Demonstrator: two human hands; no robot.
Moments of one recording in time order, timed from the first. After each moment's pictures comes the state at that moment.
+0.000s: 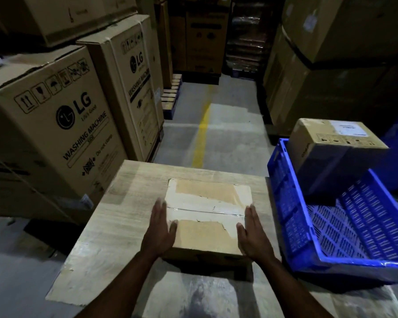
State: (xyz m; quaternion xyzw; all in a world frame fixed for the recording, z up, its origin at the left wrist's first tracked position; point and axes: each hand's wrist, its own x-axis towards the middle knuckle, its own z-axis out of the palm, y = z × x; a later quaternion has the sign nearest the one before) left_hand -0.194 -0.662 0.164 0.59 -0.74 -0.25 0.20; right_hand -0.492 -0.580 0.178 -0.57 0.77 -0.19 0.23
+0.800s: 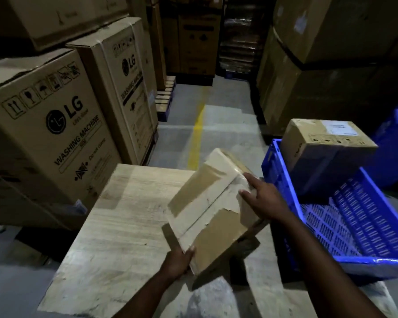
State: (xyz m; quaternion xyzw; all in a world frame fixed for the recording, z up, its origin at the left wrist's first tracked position) left_hand -0.243 -0.600 0.171 0.63 -0.61 -0.47 0.07; right_hand -0.526 -0.629 0.329 -0.64 0.72 -0.22 0.17
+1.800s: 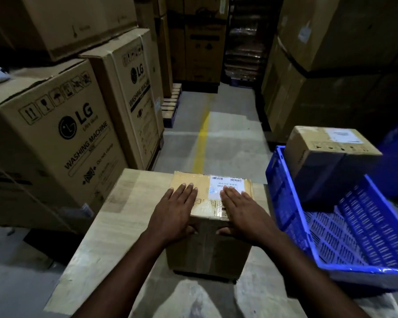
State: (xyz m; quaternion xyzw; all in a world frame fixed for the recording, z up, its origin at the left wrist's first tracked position) left_hand -0.243 -0.659 0.330 0.44 -0.90 0.02 0.00; right_hand -0.467 -0.610 0.337 -0.80 0.60 0.02 0.05
